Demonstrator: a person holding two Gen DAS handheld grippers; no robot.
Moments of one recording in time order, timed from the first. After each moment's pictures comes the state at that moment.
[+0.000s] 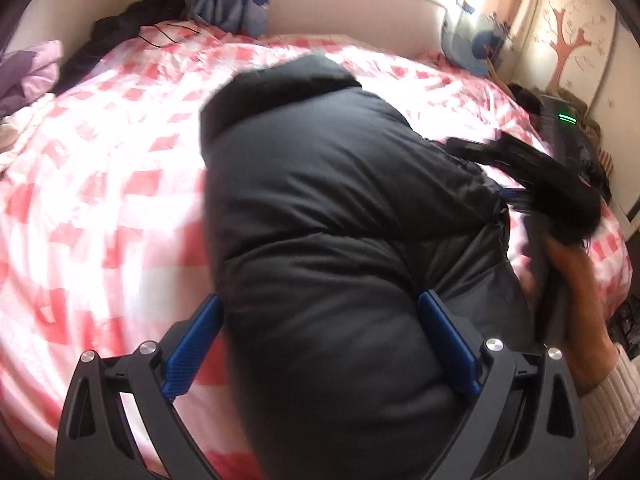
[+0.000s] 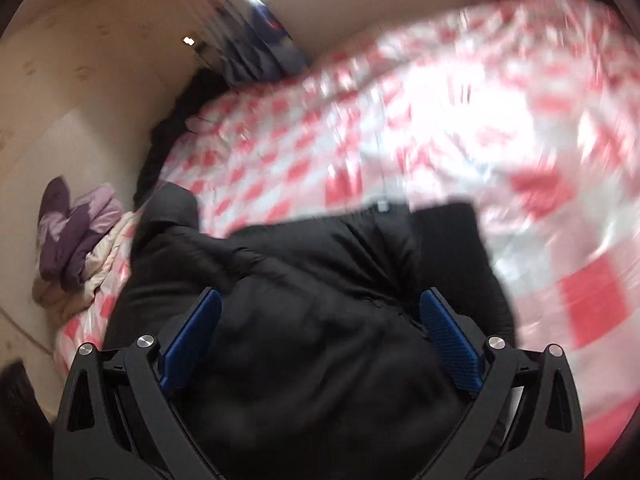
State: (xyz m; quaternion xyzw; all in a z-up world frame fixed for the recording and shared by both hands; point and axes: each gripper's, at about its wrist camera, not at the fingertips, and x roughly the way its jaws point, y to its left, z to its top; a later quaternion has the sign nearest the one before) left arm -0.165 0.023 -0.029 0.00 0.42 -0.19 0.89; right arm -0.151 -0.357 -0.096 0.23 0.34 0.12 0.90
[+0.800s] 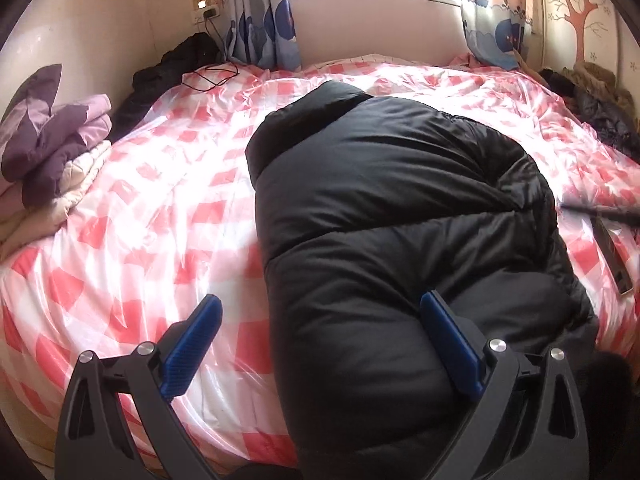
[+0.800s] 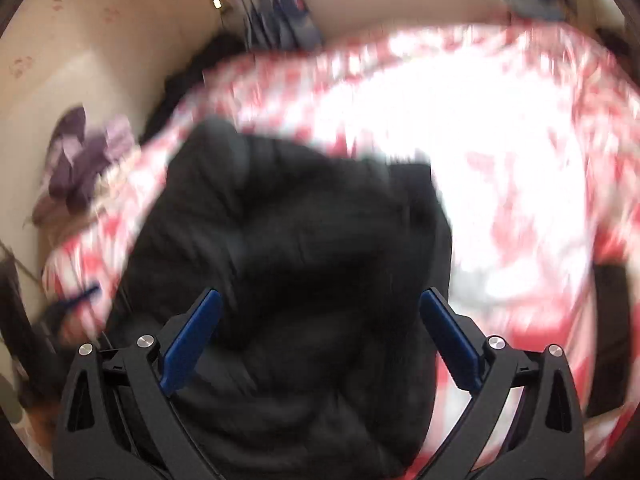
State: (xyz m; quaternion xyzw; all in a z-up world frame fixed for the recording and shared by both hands) left arm -0.198 0.004 -0.020 0.10 0.37 -0.09 0.92; right arm -0.247 -0.370 -0.060 0.15 0.39 0.11 0.90
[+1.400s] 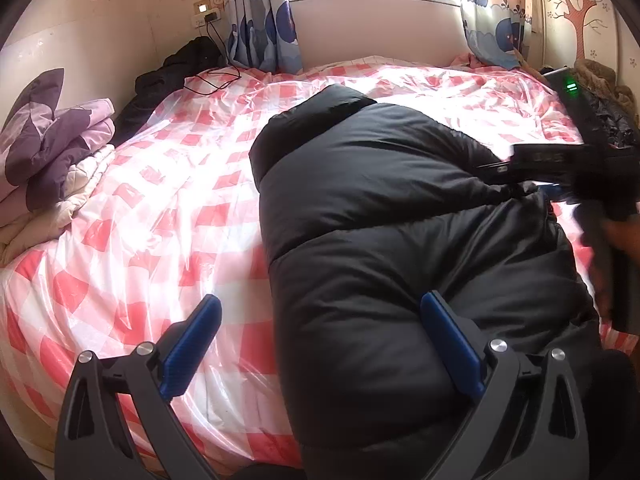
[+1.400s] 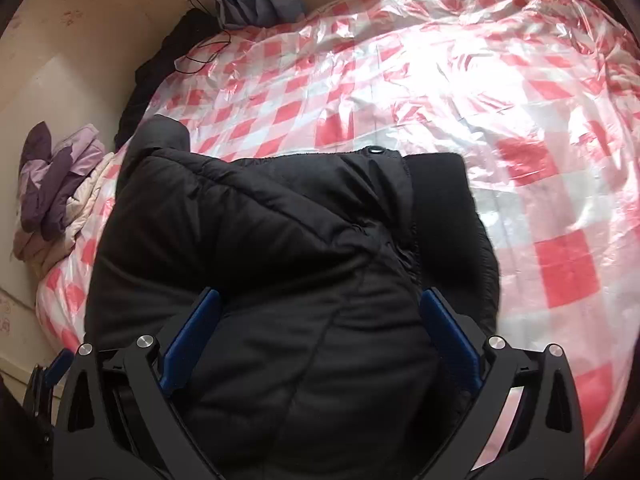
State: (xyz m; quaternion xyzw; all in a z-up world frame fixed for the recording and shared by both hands) left arm -0.201 0.005 -0.019 0.11 0.36 -0.09 0.92; right arm -0.166 -0.371 -0.101 0.18 0.46 0.11 0.86
